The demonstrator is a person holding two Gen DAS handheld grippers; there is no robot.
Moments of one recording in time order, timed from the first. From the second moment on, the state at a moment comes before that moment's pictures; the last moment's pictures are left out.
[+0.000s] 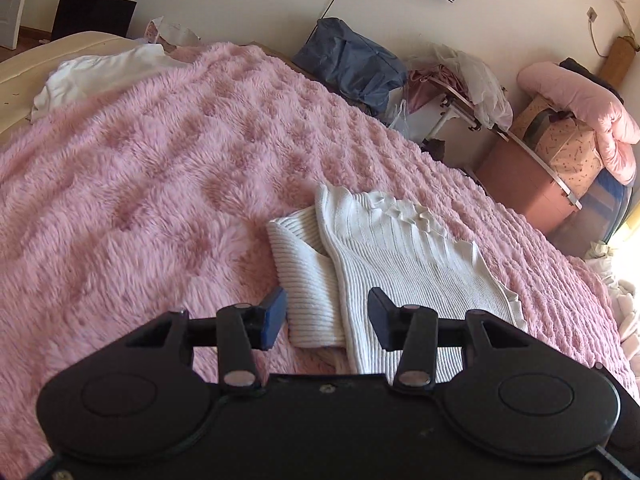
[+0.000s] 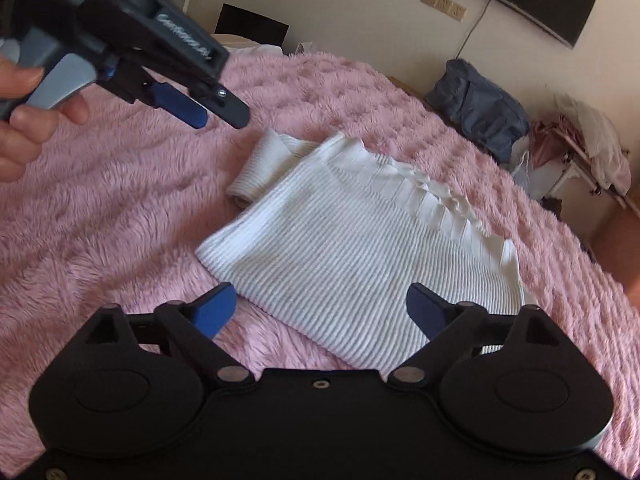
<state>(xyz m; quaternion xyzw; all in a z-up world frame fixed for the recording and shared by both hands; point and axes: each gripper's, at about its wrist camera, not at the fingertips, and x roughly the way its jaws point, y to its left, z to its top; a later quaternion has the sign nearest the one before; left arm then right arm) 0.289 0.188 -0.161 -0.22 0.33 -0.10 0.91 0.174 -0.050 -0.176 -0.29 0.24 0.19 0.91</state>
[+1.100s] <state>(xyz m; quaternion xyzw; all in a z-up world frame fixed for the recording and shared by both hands) 0.438 0.218 -0.254 -0.45 0.38 -0.17 0.79 0.182 0.032 -0.244 -0.43 0.22 0.16 0.86</state>
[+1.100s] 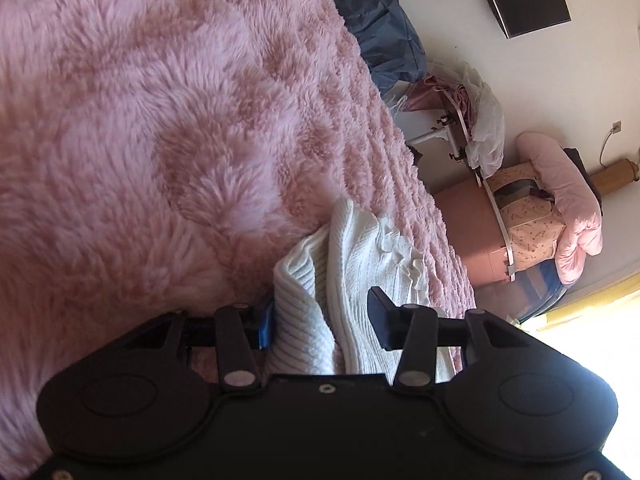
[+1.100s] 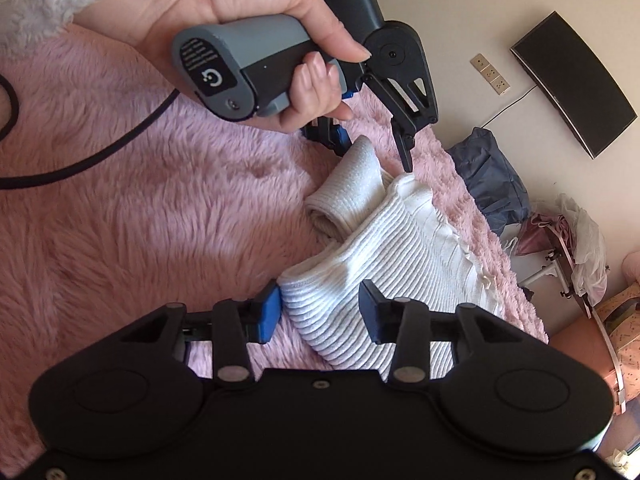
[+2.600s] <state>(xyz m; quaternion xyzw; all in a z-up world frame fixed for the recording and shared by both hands) 0.505 -0.017 -0.136 -0.35 0.38 -0.26 0.82 0.206 -0.166 -0.162 -0.18 0.21 0.05 0.96</state>
